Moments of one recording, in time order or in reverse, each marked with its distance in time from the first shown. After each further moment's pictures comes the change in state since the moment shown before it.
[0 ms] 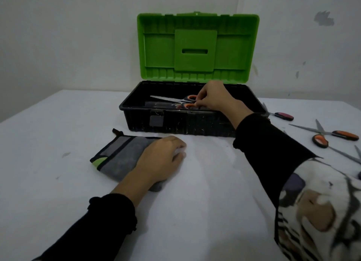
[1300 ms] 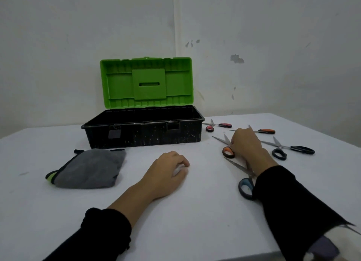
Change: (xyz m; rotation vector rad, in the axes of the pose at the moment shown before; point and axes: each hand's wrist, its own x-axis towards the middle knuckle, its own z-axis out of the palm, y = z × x) left_hand -0.021 0.110 0.047 -0.128 -0.039 0.177; right_hand -0.185 0.149 -0.046 -0.363 0.246 0.500
